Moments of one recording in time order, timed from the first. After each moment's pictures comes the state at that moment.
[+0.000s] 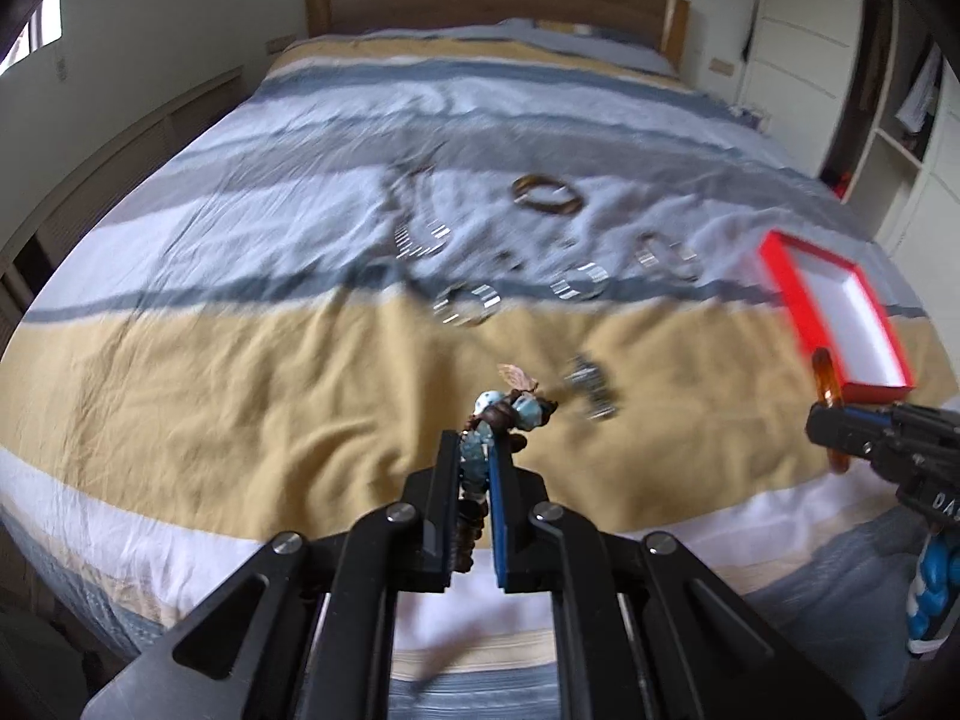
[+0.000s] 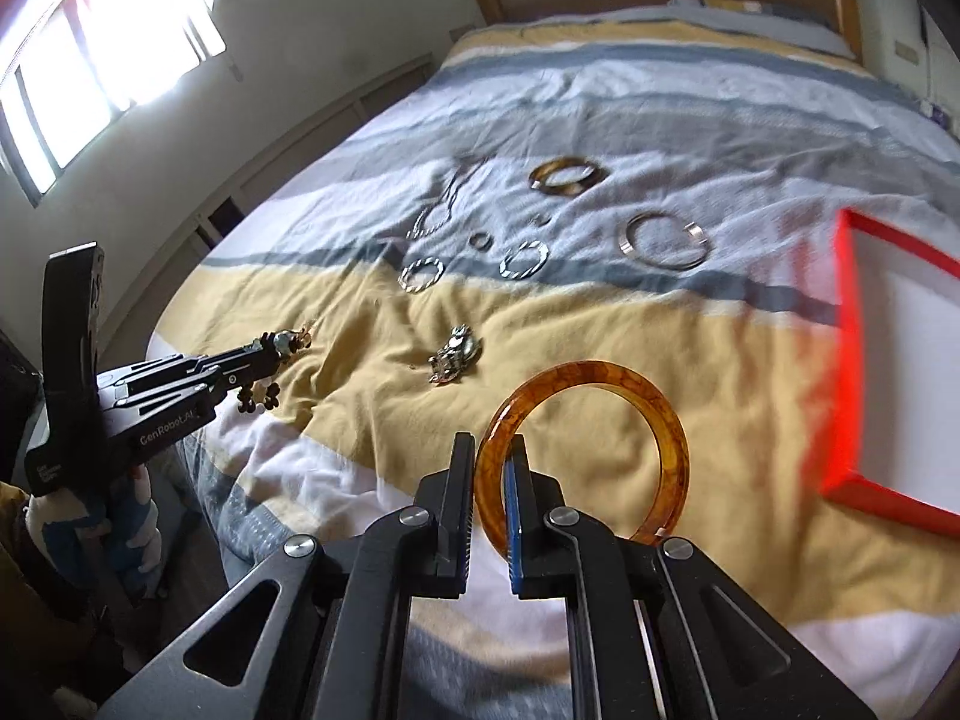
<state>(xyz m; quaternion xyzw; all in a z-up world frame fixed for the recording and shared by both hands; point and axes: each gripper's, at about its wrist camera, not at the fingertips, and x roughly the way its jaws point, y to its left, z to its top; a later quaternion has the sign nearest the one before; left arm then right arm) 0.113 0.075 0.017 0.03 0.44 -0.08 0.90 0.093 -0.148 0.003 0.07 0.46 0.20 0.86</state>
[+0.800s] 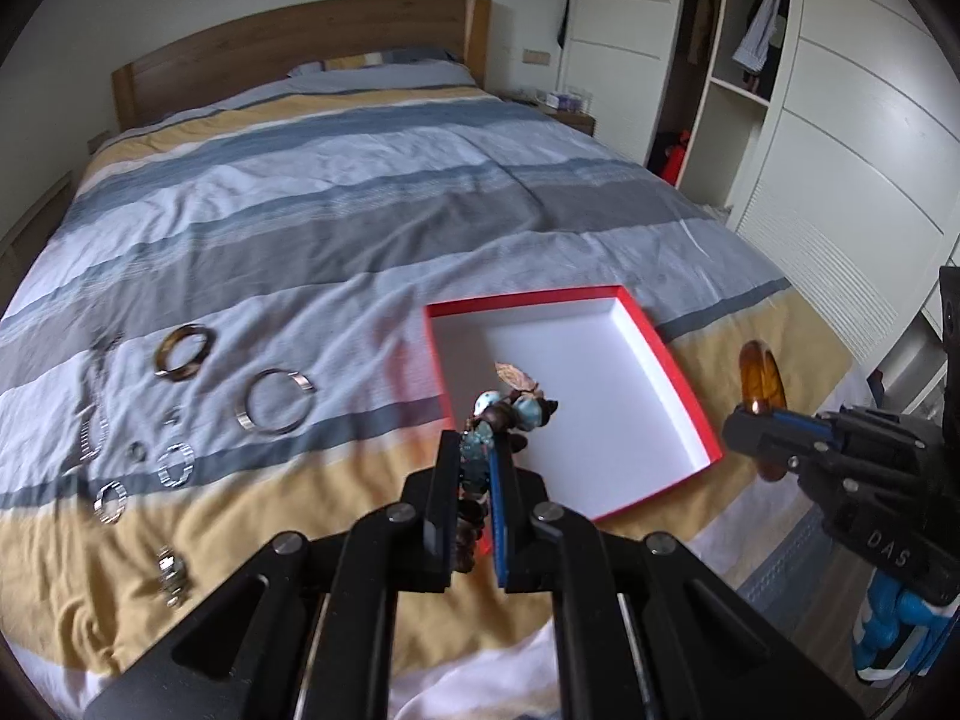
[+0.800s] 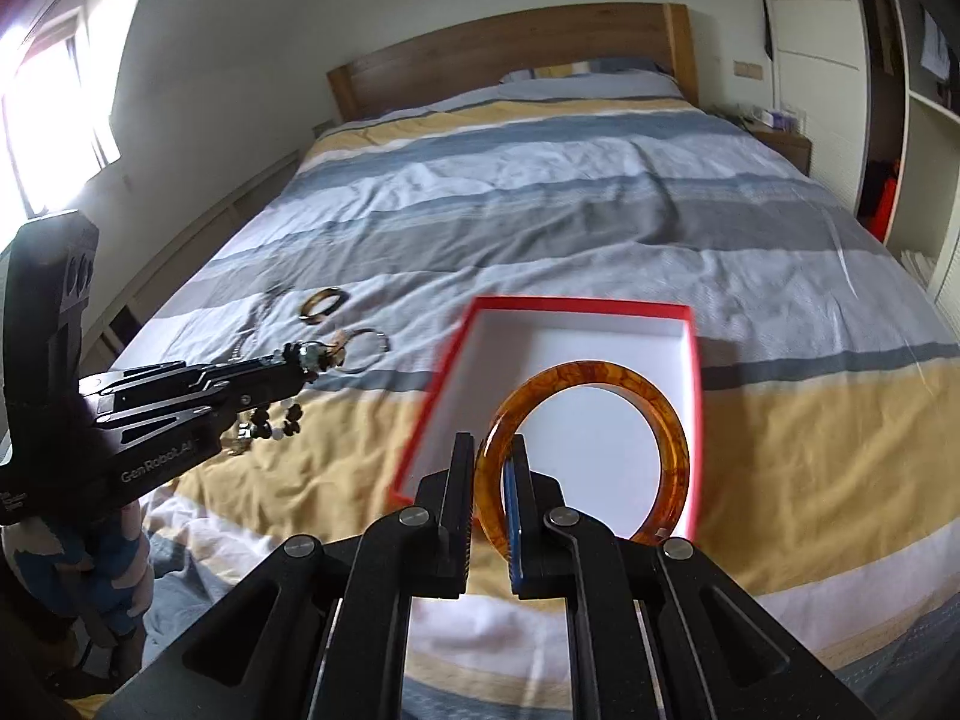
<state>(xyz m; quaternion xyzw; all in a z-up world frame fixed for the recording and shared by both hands) 0.139 -0.216 0.063 0.08 0.41 -0.25 0.87 0.065 -0.378 0.063 0.10 0.40 0.05 0.91</state>
